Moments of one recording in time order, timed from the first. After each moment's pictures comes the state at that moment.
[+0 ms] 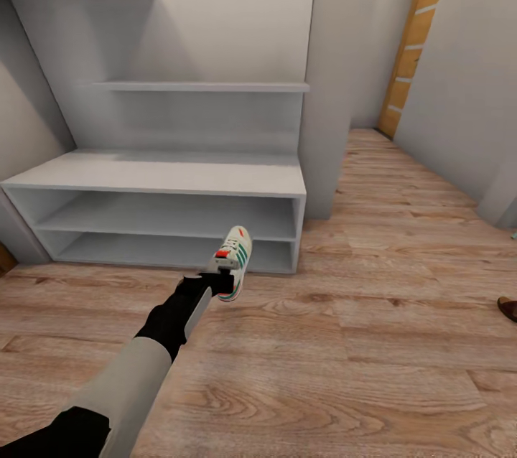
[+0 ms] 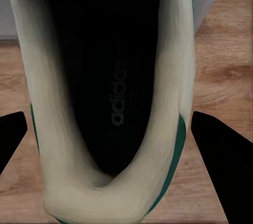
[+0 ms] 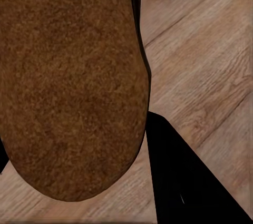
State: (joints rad) left arm -0.83 -0.14 -0.17 -0.72 0.11 0.52 0.05; right arm -0.36 -0.44 -0.79 -1.12 -0.10 0.77 0.05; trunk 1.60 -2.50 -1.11
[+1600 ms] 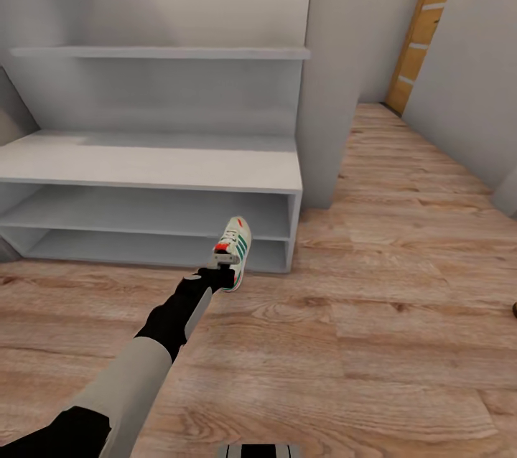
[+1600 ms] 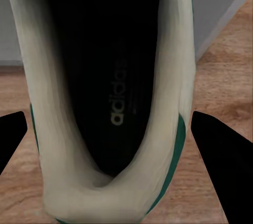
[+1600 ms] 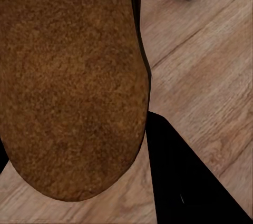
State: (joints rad) left arm -0.83 -0.14 -0.17 -0.71 0.11 0.41 0.05; right arm -0.36 -0.44 -0.78 -1.13 -0.10 0.77 0.05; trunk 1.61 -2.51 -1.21
